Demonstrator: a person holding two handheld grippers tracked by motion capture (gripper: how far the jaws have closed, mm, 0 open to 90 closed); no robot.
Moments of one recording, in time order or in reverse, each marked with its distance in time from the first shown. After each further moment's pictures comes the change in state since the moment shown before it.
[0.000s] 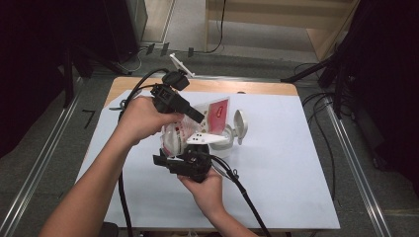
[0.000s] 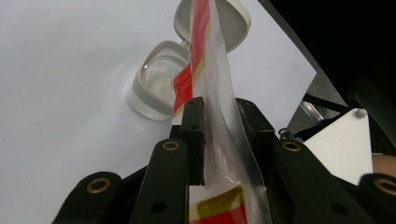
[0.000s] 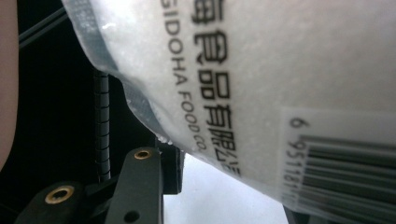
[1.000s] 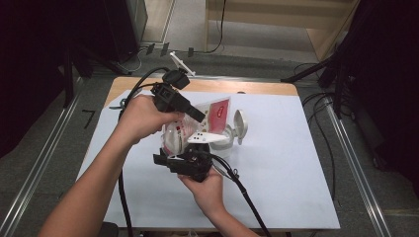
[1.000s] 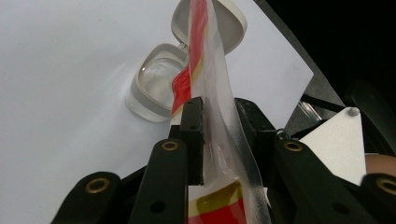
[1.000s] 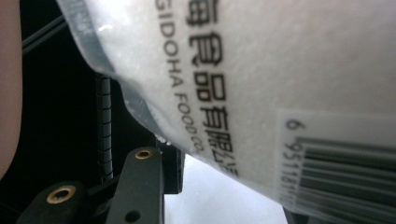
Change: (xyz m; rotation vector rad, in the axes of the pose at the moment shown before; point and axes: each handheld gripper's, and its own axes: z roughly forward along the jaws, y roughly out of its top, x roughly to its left) left arm -0.001 0.002 -0.002 0.000 0.001 0.010; right arm -0.001 0.002 -0.002 -0.007 0.013 0.018
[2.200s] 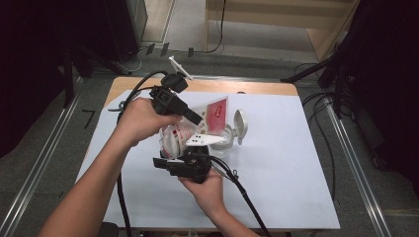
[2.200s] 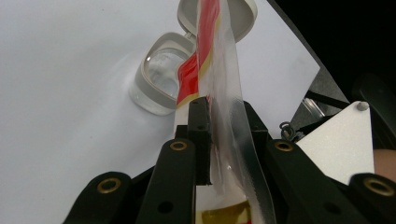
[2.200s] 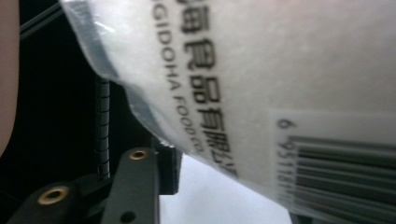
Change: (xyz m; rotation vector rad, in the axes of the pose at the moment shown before) left arm 0.005 -0.007 0.004 0.017 0.003 -0.017; right arm -0.004 -0.006 0.003 0.029 0.005 -0.036
